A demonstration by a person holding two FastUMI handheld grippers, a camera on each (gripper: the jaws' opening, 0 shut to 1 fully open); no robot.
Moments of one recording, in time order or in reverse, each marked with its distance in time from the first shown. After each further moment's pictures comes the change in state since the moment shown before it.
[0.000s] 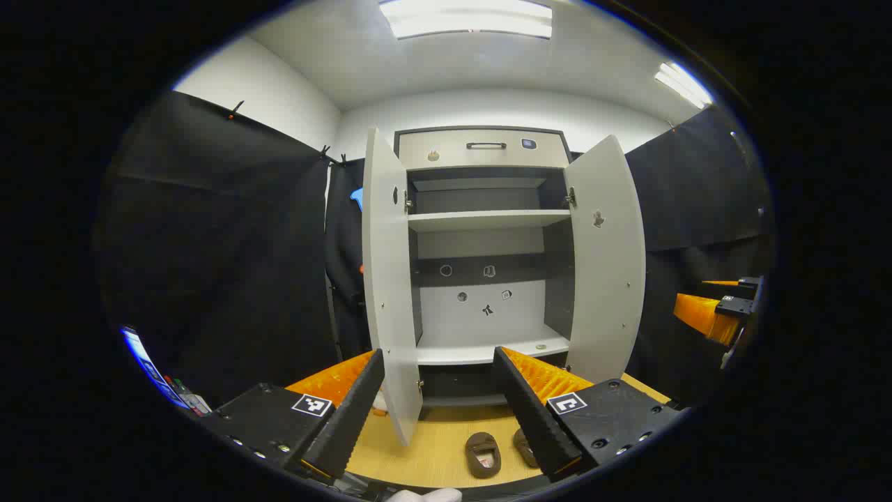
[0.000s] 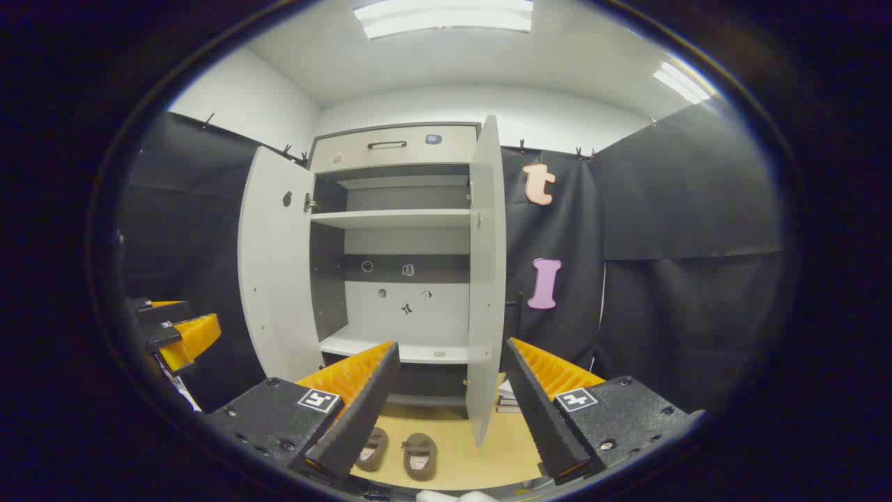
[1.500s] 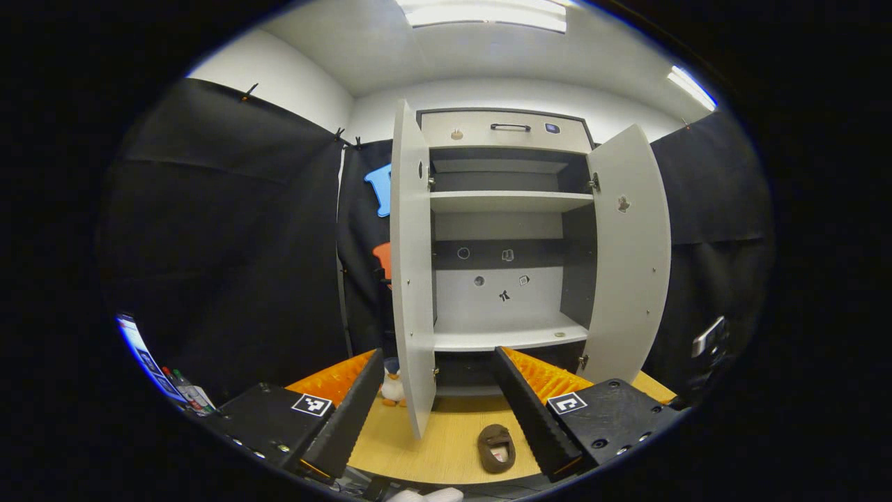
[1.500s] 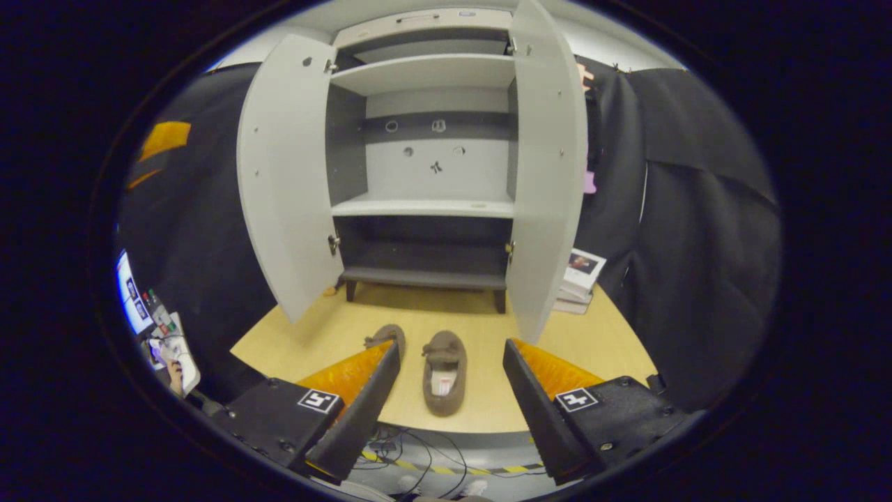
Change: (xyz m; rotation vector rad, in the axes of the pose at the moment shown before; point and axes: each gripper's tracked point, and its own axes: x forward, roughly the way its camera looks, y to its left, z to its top) left arm 0.017 0.038 -0.038 -0.011 0.071 0.038; right arm 0.036 0.051 -0.305 -0.045 0.540 0.090
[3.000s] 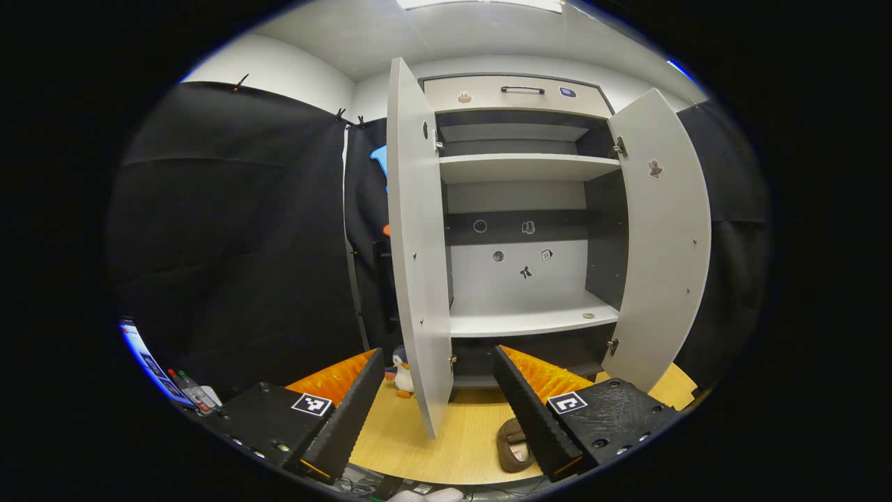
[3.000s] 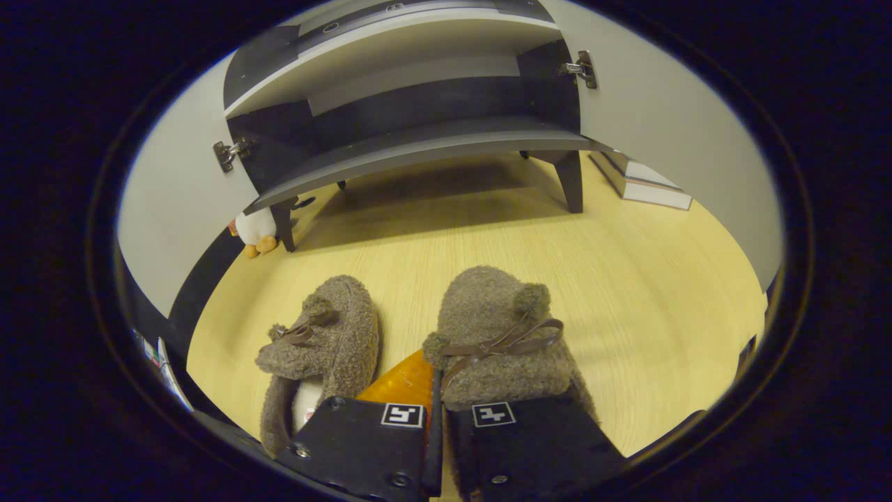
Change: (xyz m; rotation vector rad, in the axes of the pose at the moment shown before) left arm 0.058 0.014 -0.030 0.031 0.084 0.064; right arm 0.290 0.032 -0.097 0.202 0.259 0.035
